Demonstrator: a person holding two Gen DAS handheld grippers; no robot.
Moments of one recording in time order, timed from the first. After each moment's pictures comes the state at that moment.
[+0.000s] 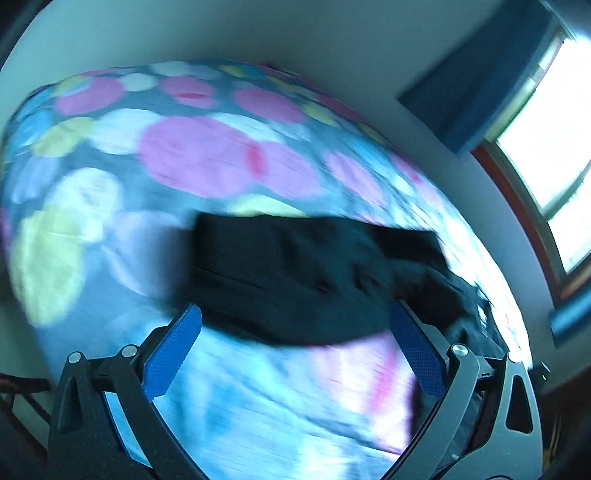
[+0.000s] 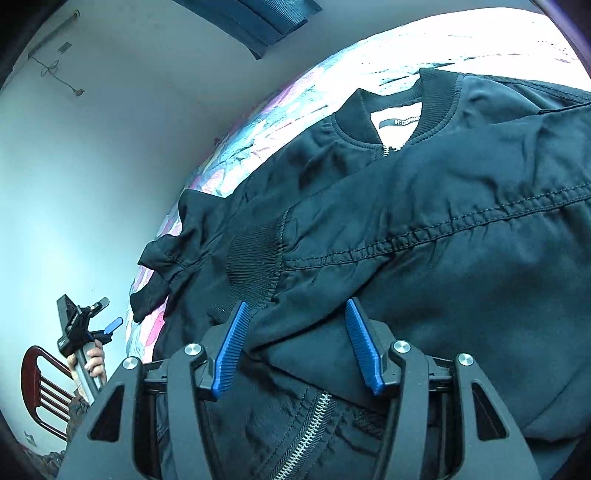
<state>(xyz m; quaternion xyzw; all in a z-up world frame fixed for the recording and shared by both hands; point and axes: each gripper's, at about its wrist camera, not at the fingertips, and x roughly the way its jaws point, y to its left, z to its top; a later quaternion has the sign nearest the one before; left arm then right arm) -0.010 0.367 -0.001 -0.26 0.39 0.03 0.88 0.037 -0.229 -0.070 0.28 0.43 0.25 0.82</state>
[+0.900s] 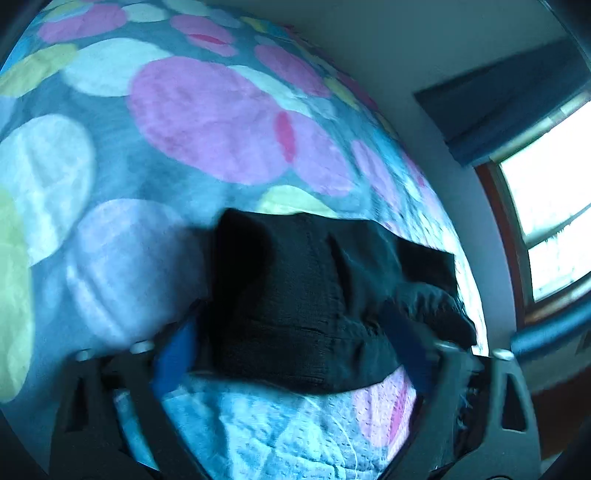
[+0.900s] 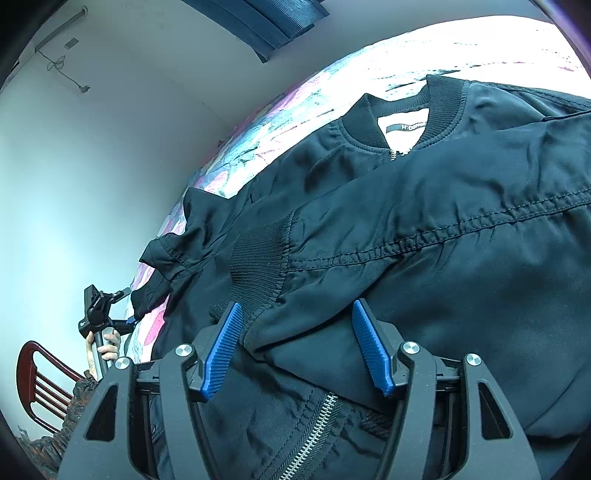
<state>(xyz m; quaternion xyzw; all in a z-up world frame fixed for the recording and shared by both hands) 0.039 0.414 -0.053 -0.35 0.43 -0.02 0.83 0.036 -0.225 -0.070 0.27 0.41 0.26 0.83</state>
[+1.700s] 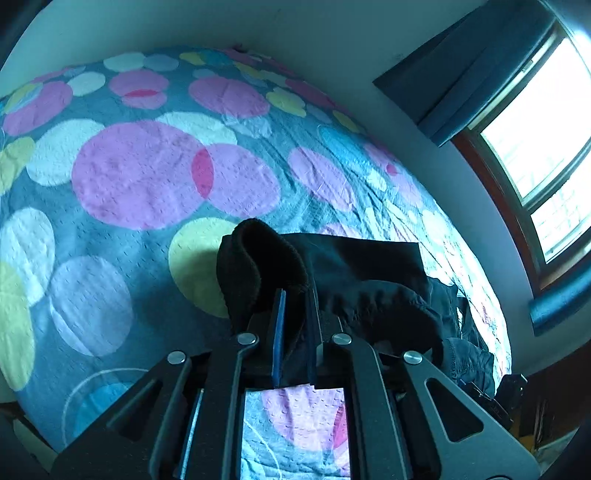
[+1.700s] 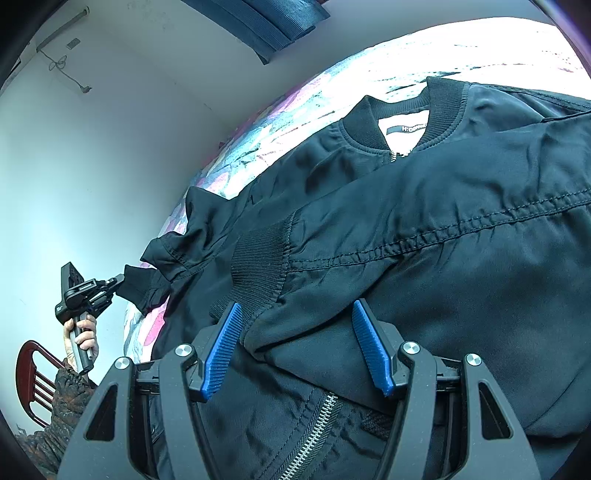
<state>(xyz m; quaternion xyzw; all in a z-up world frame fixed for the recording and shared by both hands) 0.058 0.349 0.014 -0.26 0.42 -0.04 0.87 0.036 -0.225 -0.070 0.27 0.41 0.26 0.83</state>
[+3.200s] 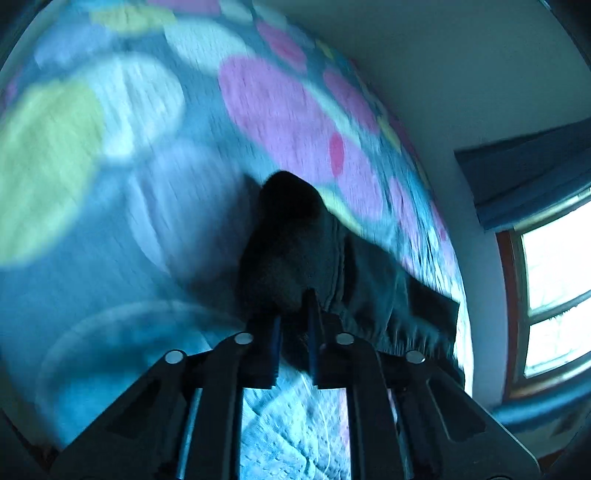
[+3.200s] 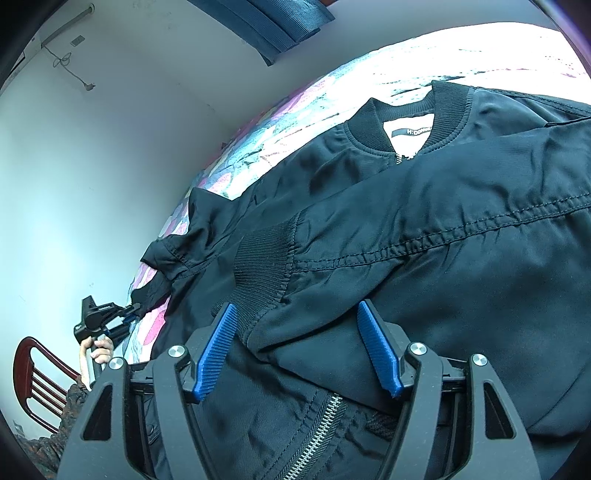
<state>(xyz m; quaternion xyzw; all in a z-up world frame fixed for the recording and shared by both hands) 0.005 0.406 -0.043 -0.44 0.37 0.09 0.81 0.037 -0.221 -0.070 0.26 0.40 0.26 0.84</state>
